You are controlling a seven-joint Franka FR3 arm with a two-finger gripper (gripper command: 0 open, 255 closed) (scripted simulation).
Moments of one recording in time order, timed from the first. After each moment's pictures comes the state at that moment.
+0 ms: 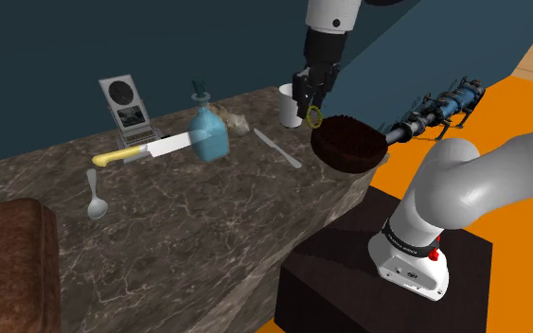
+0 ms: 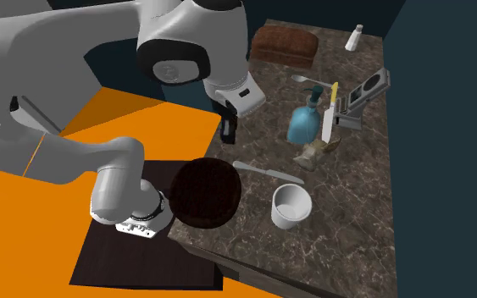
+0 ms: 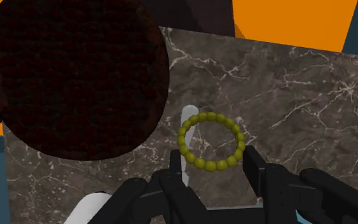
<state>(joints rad) 0.06 -0.78 0.11 -2.36 0.14 1.64 0.24</state>
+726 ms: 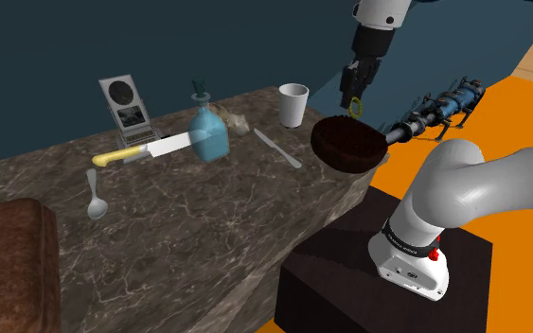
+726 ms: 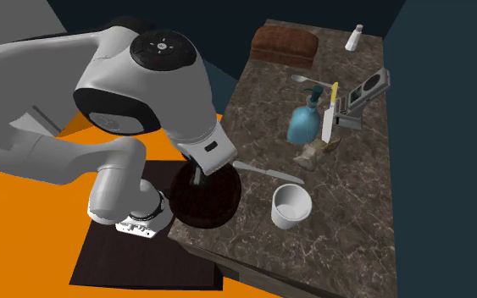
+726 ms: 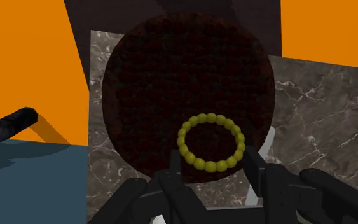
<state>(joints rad) -0.01 -0.96 -0.09 -2.47 -0.01 1.55 0.04</state>
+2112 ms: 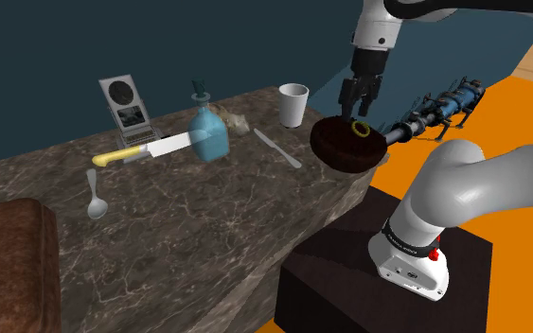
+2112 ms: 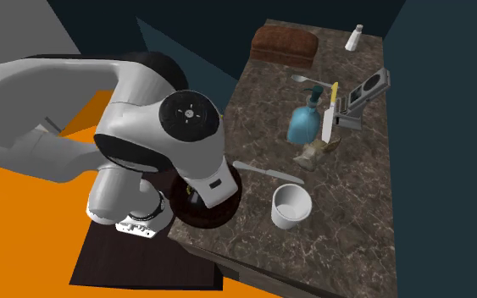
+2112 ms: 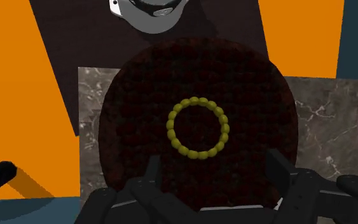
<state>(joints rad) -0.04 -0.91 -0.18 -2.53 0.03 1.52 0.04</state>
